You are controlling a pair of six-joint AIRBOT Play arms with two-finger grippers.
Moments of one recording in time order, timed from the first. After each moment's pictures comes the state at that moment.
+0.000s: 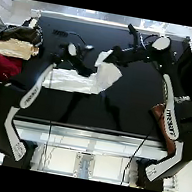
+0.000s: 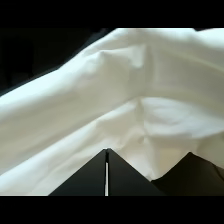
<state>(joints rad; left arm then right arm) -0.29 -1.89 1.81 1.18 -1.22 -1.31 0.27 -1.79 1.94 -0.66 1.32 1.50</state>
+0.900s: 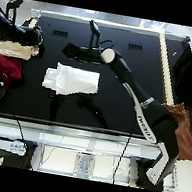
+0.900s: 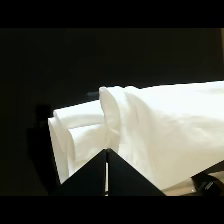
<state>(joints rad) 0.20 -1.54 1.81 1.20 -1.37 -1.31 0.59 -1.90 2.02 -0.86 0.80 1.63</state>
